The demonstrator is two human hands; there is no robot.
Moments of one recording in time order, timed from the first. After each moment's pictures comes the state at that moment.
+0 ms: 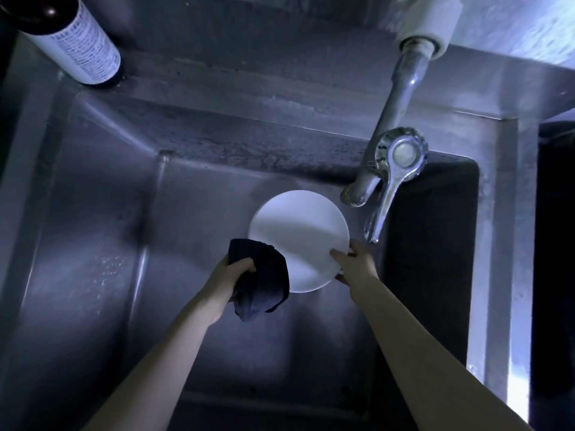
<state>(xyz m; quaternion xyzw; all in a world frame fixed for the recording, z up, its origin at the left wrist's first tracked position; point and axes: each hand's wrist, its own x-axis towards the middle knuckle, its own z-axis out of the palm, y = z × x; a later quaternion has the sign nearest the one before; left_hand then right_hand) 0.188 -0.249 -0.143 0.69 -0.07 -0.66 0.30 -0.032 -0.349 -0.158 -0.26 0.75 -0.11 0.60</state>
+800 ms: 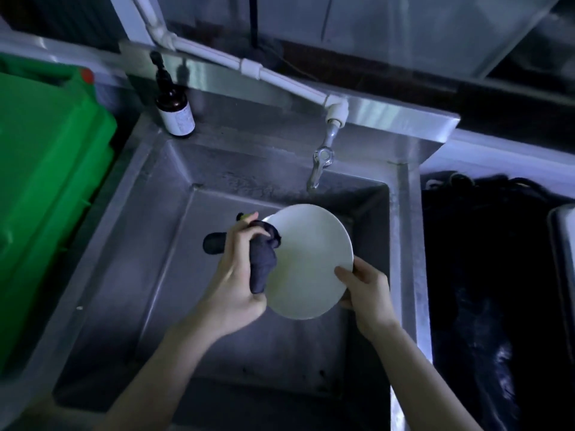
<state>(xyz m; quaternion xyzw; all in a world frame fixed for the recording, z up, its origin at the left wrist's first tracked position) 0.135 -0.159 0.075 0.62 -0.56 -0.37 0.40 -0.081 -0.236 0.050 -0.43 0.62 -0.27 0.60</state>
